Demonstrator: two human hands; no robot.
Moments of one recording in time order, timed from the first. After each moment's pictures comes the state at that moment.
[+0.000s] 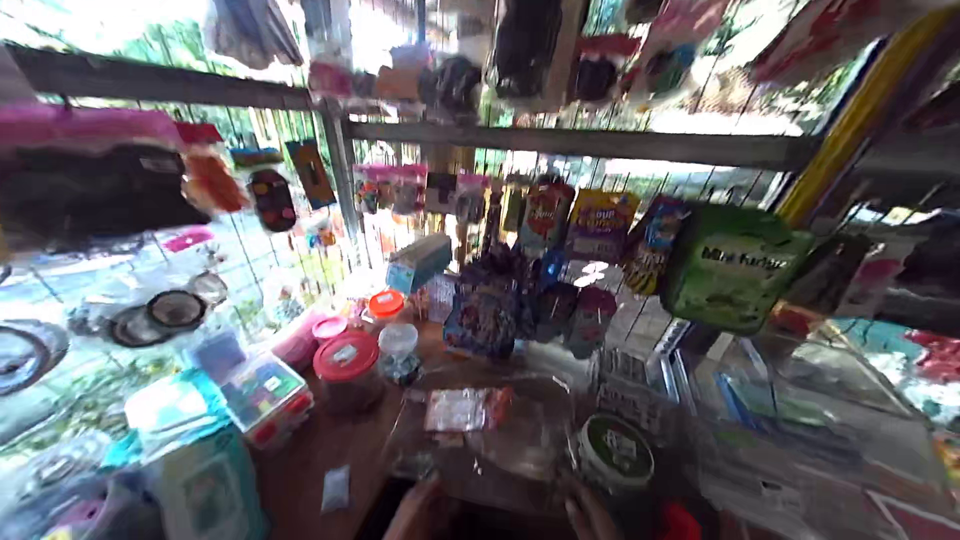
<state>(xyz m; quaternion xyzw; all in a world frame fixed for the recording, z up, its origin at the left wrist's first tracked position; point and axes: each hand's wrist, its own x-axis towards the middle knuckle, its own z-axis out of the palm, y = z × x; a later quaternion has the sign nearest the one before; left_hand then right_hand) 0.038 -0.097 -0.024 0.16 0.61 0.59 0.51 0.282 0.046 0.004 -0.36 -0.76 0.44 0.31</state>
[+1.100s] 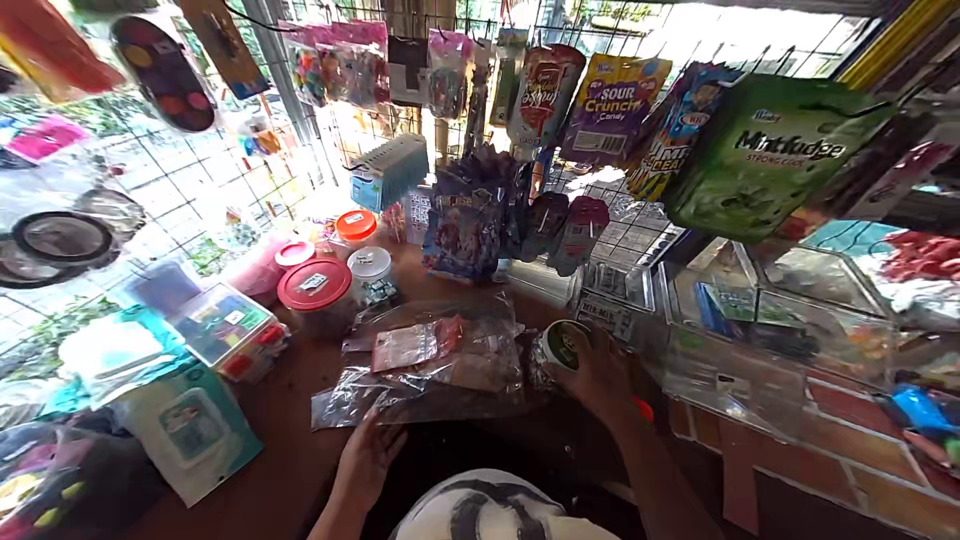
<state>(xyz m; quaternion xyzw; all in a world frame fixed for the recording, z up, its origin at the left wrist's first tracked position) 0.035 -0.130 0.003 -0.05 0.53 0.73 0.43 0.269 0.122 0.072 -0.47 -0.86 0.14 0.17</state>
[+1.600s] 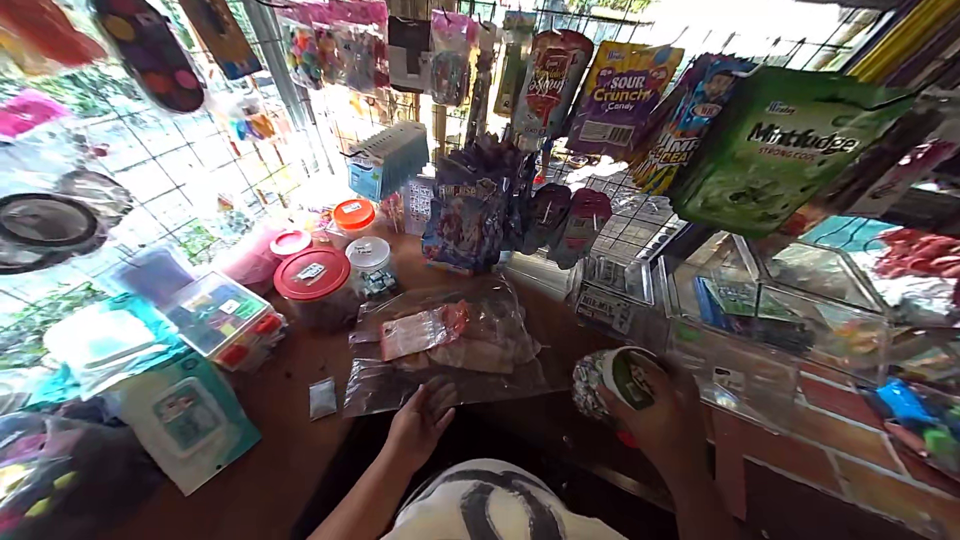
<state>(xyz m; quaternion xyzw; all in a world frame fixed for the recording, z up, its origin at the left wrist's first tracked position) 0.059 -0.075 -0.005 -0.12 0.42 0.70 0.57 0.344 0.093 0.060 -0.47 -0.81 0.07 0.35</state>
